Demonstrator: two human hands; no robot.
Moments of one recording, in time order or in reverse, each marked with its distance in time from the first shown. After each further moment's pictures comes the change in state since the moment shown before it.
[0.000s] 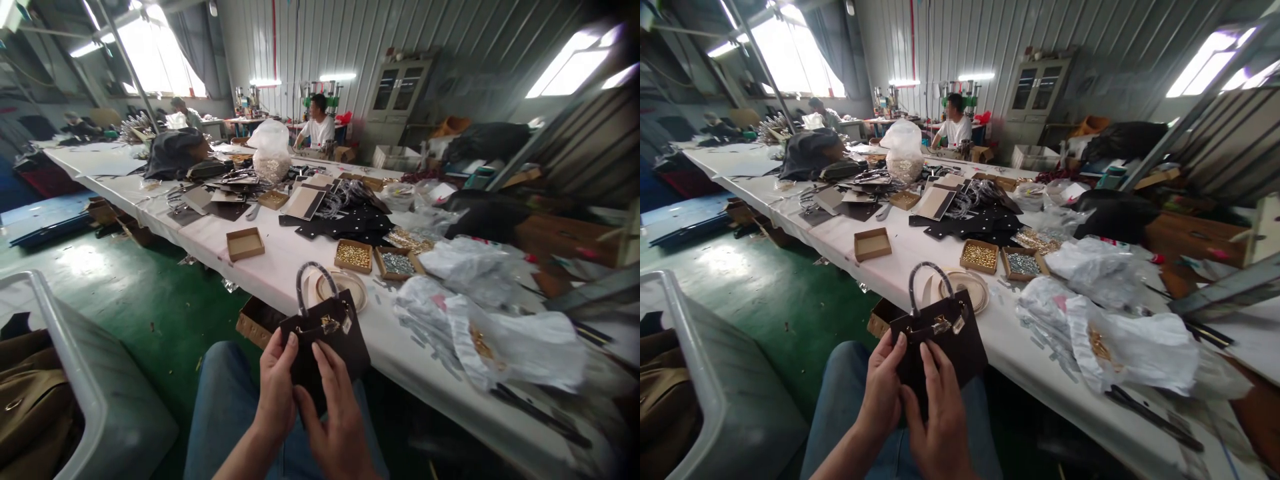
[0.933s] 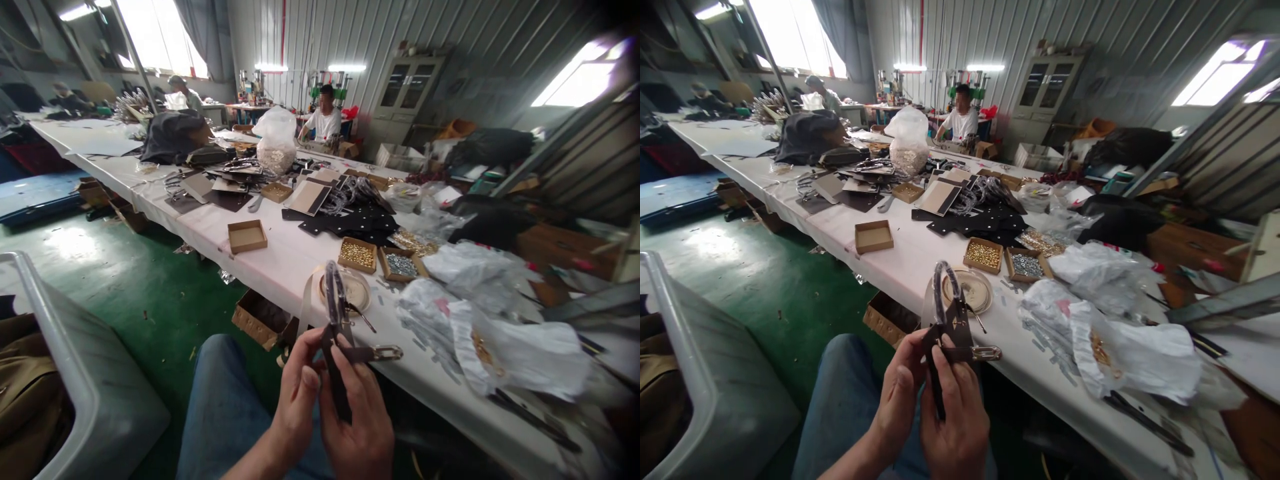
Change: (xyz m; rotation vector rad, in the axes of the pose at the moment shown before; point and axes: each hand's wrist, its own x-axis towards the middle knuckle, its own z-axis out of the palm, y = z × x) left_hand -0.022 0.011 0.007 0.113 -0.313 0.080; right_hand 0.021 -0.013 -0.012 -0.229 0.199 -0.104
